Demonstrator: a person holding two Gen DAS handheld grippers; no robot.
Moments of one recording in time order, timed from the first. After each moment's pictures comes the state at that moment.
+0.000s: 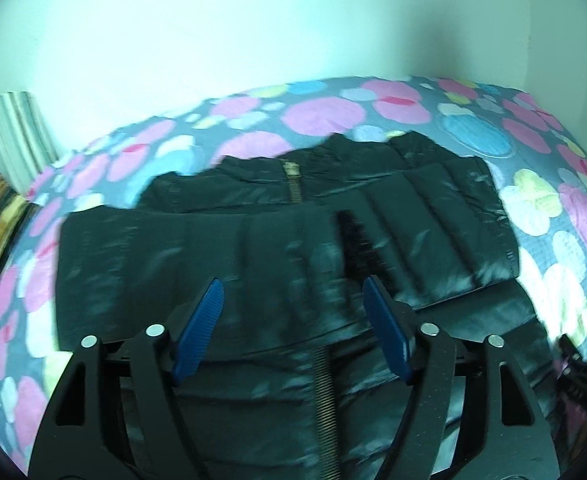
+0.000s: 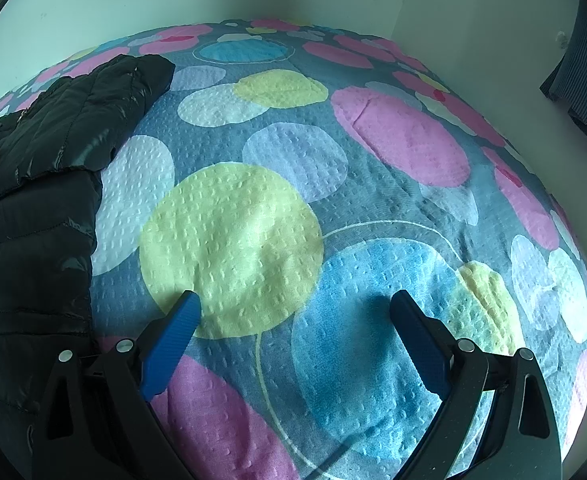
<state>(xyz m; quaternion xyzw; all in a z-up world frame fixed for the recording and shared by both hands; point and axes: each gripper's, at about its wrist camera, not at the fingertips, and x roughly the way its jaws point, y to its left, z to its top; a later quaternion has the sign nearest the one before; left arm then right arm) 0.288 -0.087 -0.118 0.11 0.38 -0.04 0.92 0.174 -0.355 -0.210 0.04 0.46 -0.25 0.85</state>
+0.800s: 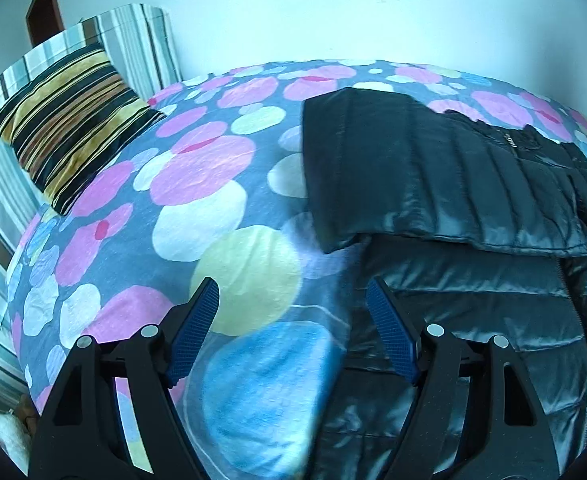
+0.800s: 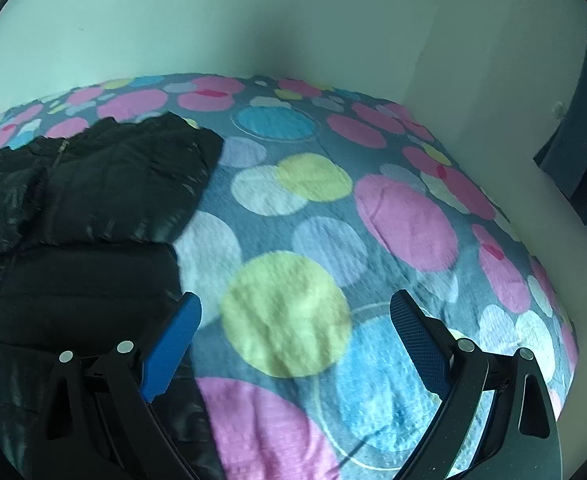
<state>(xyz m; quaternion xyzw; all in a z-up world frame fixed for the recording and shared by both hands) 0.239 0.123 -0.134 0.04 0.41 0.14 0.90 0.194 -0.285 -0.134 -0.02 0.39 -0.22 0.89</state>
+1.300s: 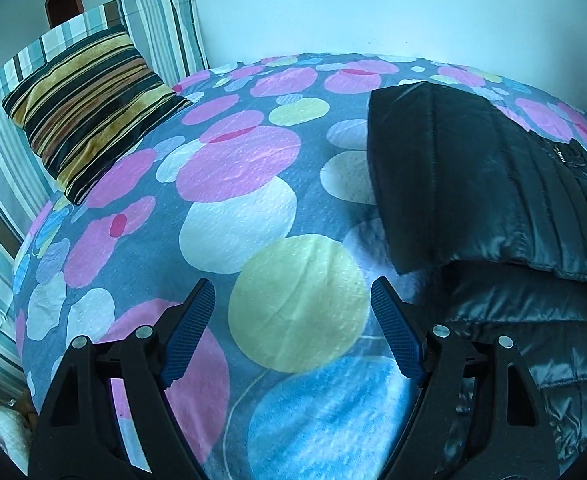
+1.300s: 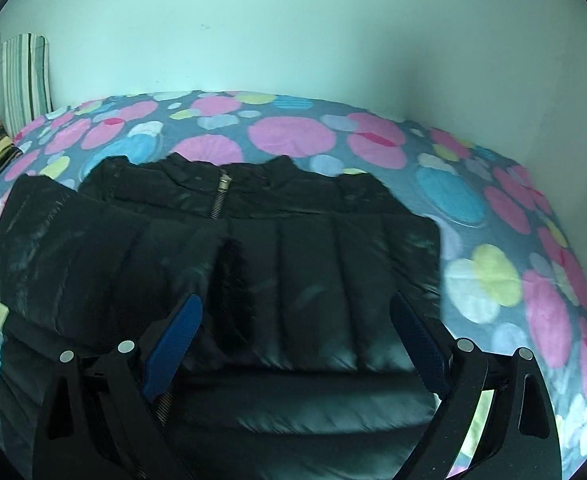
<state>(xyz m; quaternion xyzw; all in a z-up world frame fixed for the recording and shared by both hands) 0.263 0.168 -0.149 0.03 0.41 0.18 0.89 0.321 -0.149 -0.128 -0.03 0.39 -0.05 0.92</state>
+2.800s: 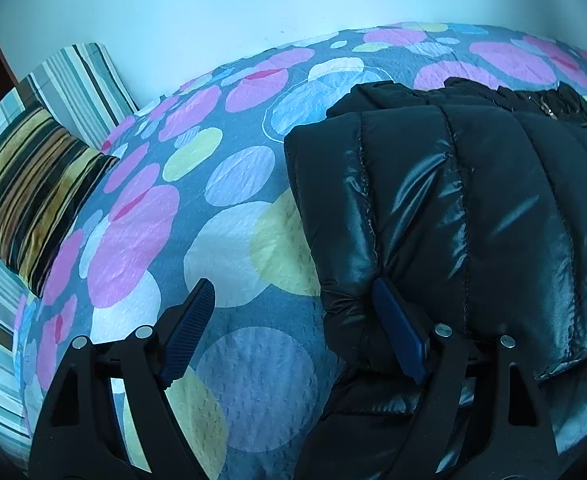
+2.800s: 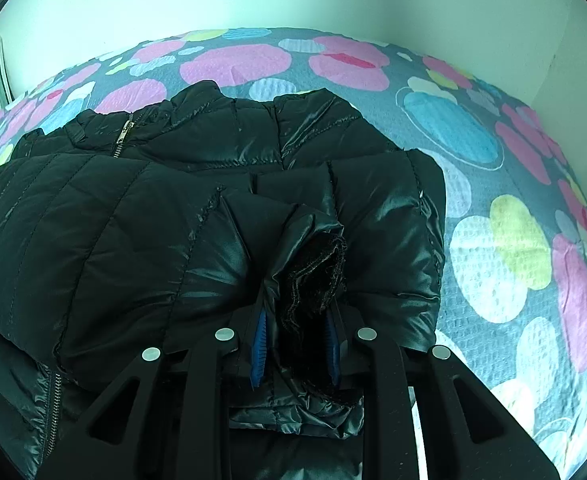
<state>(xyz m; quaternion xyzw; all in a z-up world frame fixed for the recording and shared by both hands) 0.378 0.079 -0.187 0.15 0.43 0.11 0.88 0.359 -0.237 -0.198 0.01 0.48 -0.08 0.88</state>
